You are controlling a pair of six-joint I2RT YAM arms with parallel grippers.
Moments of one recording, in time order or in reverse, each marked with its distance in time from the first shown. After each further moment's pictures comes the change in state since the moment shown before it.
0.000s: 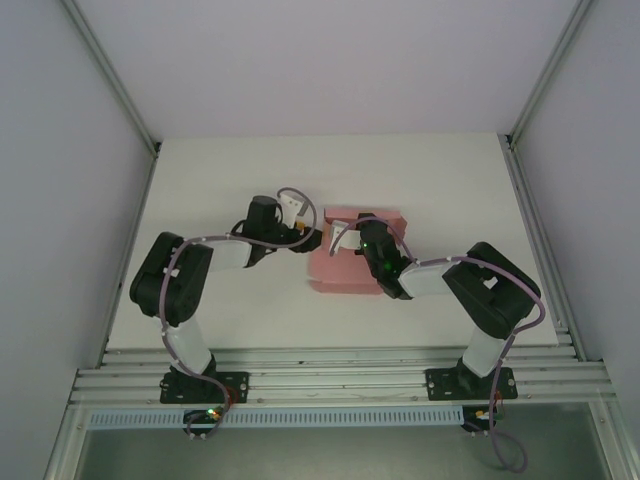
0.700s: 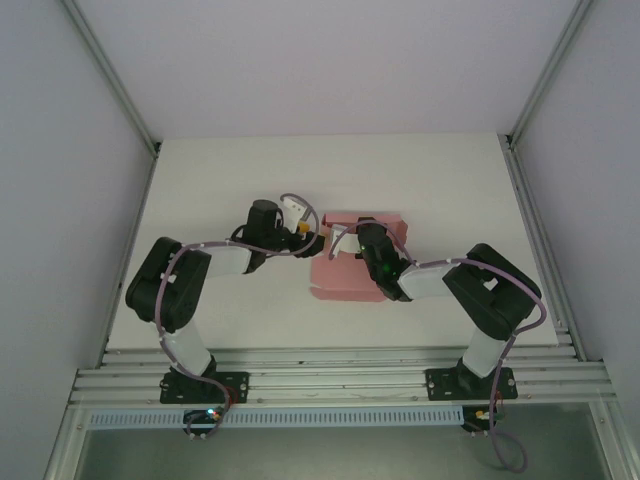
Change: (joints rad) left arm -0.018 -0.036 -0.027 0.036 0.039 0.045; right arm 0.017 -0.007 -0.008 -0.041 0.028 0.001
